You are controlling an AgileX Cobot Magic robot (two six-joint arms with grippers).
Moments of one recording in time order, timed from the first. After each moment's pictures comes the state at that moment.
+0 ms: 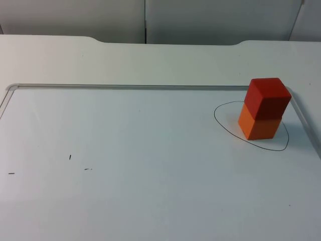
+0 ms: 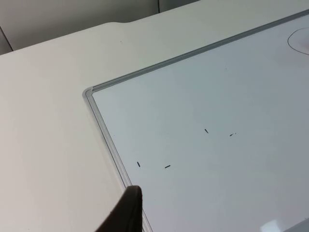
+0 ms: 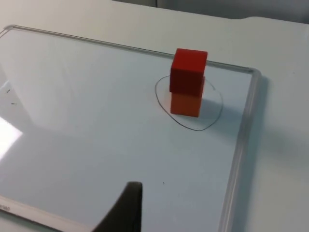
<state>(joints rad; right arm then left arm) 0.38 0.00 -0.51 -0.05 1.08 0.03 -0.38 0.00 -0.51 0.05 1.09 0.05</state>
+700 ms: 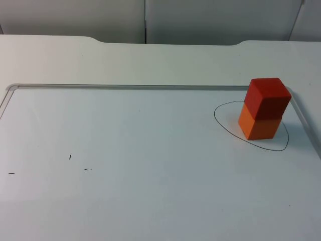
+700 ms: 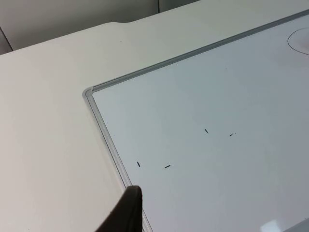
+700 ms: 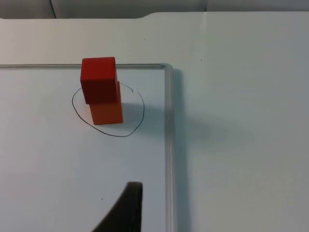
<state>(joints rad) 0.07 0.00 -0.51 -0.05 1.08 0.03 -0.38 0.00 -0.51 0.05 1.09 0.05</state>
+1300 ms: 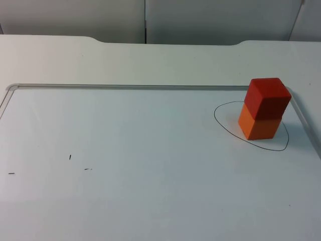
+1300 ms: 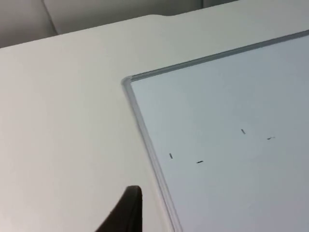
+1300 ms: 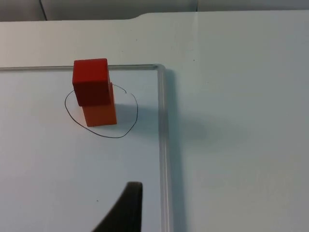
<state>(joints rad) 0.05 0.00 -0.51 -0.05 1.08 0.03 -0.20 0.00 -0.51 0.05 1.09 0.05</state>
